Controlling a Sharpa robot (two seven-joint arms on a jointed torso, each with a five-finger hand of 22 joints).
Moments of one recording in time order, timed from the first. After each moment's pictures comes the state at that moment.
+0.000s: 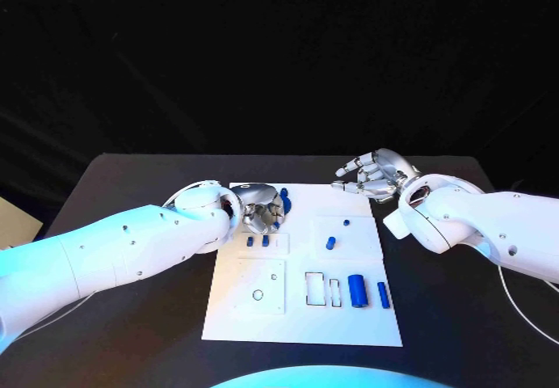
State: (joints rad) left arm 1.18 -0.53 -0.07 1.27 -1.45 -0.08 -0.03; left_hand 1.49 -0.22 0.56 0.11 0.28 0.89 0.15 0.44 0.30 0.93 0.09 0.60 0.20 1.26 0.02 1.38 0.90 0.17 0.91 0.13 1.09 0.74; right arm 1.24 -0.96 -0.11 1.63 -0.77 -0.54 -0.07; right_hand 1.40 -0.16 0.09 0.29 0.23 0.88 0.16 0.27 0.26 1.27 0.08 1.21 1.23 1.47 0.01 1.54 1.31 0.01 1.47 0.11 1.50 1.31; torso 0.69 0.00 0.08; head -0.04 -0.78
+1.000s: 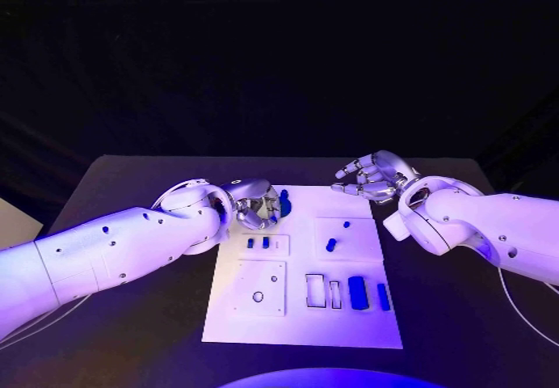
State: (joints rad) left arm 1.17 -0.60 -0.03 1.34 -1.39 -0.13 -0.01; left_hand 1.47 -0.20 0.60 0.05 0.28 0.97 0.14 0.41 0.31 1.02 0.08 0.56 0.18 1.33 0.00 1.41 0.96 0.17 0.98 0.11 1.18 0.86; right arm 1.24 -0.96 -0.11 1.63 -0.77 -0.54 -0.07; right_hand 1.40 -0.16 0.09 0.29 0.23 0.88 0.16 0.27 0.26 1.27 0.08 1.21 1.23 1.47 0.01 1.54 1.31 0.01 1.47 0.11 1.50 1.31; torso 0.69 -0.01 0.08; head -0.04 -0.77
